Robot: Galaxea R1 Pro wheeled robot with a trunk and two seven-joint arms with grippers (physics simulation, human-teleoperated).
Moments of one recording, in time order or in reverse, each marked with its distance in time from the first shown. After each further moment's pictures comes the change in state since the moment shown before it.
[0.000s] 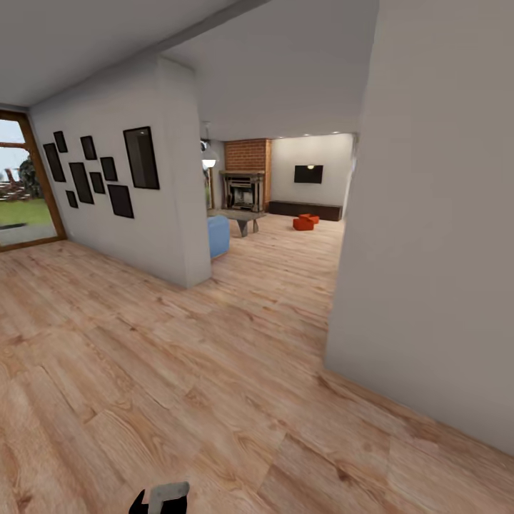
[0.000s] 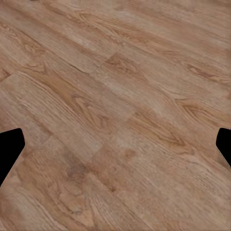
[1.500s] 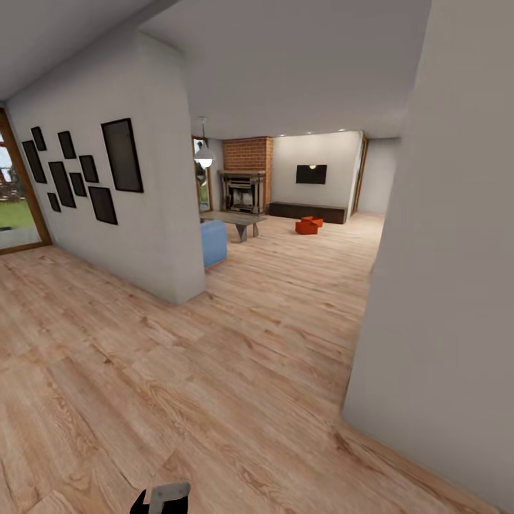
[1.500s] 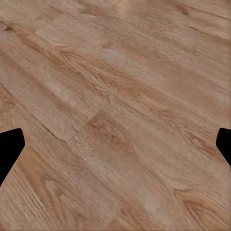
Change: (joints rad) left arm 0.001 -0.002 0.000 0.000 0.000 0.000 -0.009; right arm 0.002 0.000 0.001 0.002 0.000 -0.001 0.000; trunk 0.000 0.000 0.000
